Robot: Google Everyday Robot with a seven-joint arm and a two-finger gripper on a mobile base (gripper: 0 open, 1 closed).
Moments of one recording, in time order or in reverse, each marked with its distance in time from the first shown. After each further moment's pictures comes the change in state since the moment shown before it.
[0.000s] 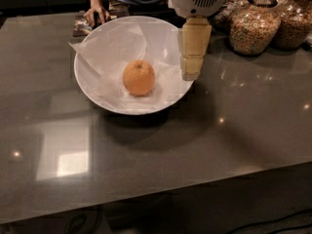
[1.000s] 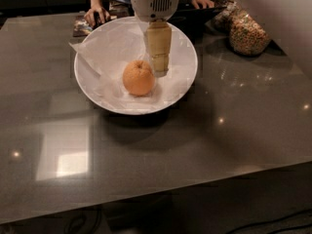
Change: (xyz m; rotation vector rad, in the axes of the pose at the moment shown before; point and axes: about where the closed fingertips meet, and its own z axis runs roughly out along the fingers) arm -0.057 -0.028 0.041 -0.061 0.011 -0.138
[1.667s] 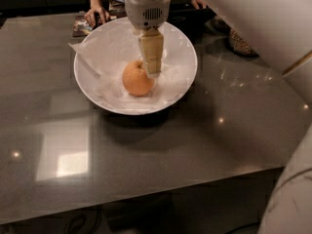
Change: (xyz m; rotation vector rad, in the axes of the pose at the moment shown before) arm -0.008 -0.015 0.034 -0.056 0.013 -0.028
